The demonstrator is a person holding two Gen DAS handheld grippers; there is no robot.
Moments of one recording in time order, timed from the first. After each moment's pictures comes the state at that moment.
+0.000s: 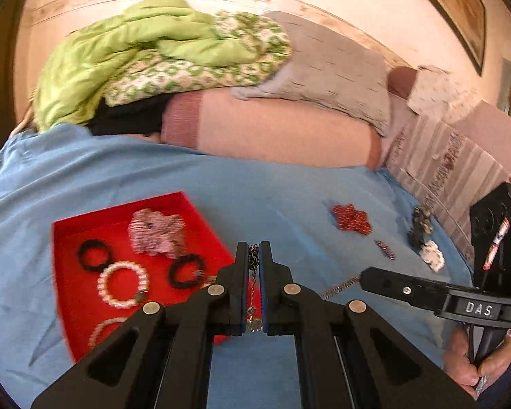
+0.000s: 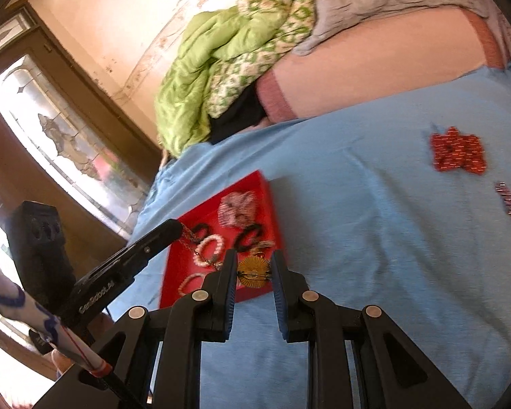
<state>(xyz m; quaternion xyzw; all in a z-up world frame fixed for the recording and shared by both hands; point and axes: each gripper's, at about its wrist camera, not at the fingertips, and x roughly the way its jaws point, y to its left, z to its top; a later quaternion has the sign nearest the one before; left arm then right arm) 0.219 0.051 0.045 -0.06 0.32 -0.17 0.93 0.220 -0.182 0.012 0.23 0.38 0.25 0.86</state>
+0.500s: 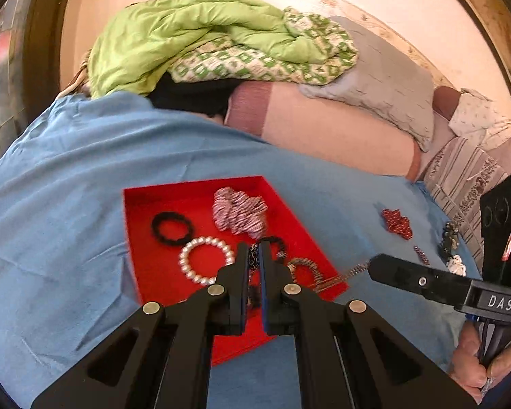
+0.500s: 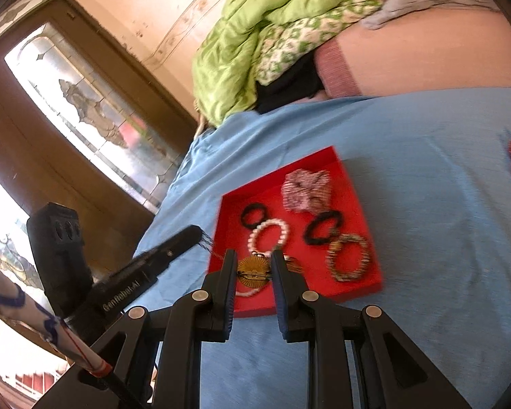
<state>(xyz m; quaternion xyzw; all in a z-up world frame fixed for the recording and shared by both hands) 0.216 0.143 0.027 -0.10 0.35 -0.10 0.93 0.248 -0.076 0.016 0.20 0.40 0.32 0.83</state>
